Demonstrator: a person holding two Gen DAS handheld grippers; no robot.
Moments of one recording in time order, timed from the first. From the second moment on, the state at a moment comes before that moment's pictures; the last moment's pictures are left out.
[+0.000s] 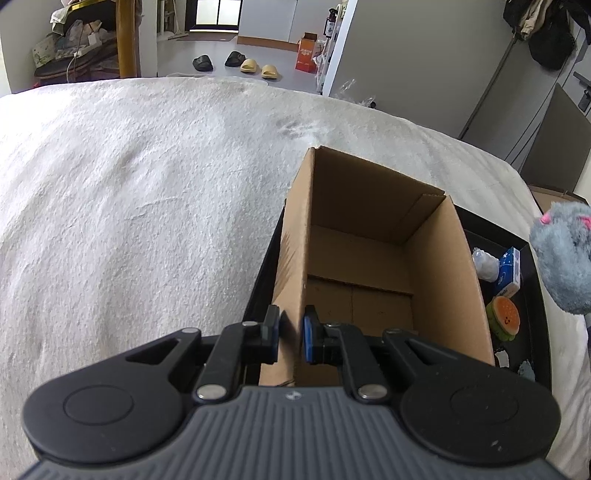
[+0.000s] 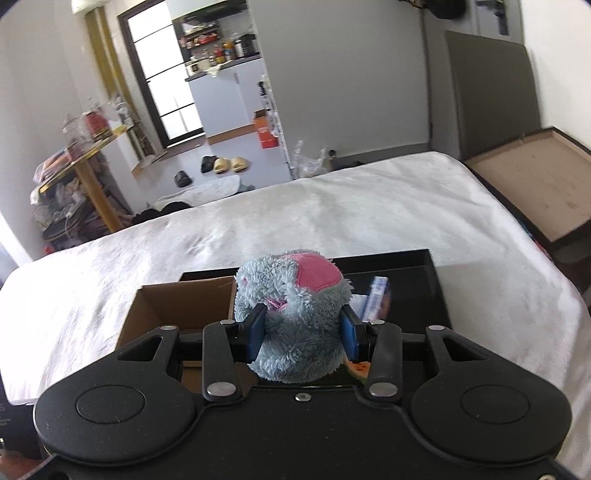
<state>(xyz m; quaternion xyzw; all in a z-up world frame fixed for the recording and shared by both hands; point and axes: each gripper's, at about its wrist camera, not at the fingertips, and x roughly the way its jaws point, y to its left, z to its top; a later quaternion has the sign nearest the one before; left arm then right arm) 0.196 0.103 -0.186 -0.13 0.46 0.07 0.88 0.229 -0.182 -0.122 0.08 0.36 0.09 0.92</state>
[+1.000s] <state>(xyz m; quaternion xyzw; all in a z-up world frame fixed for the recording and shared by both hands) 0.225 0.117 -0.190 -0.13 0.45 0.05 0.88 0.252 -0.042 -0.138 -0.10 0.35 0.20 0.91</state>
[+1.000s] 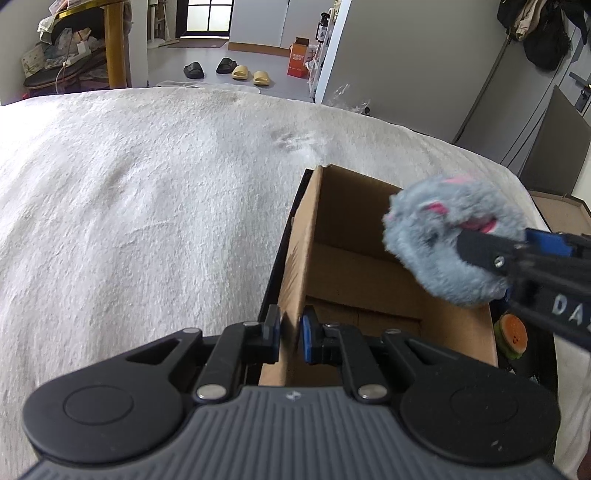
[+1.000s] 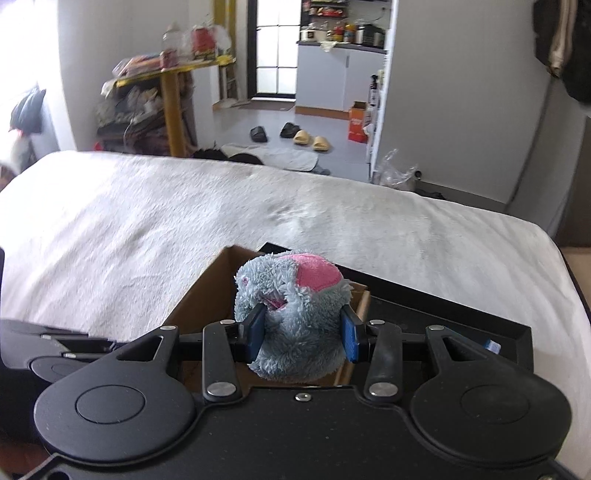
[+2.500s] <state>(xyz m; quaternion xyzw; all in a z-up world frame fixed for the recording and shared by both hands) 0.197 0.071 -0.159 -0.06 0.48 0.08 0.87 0.203 -0.152 -0.175 0.03 0.39 0.10 0.91</state>
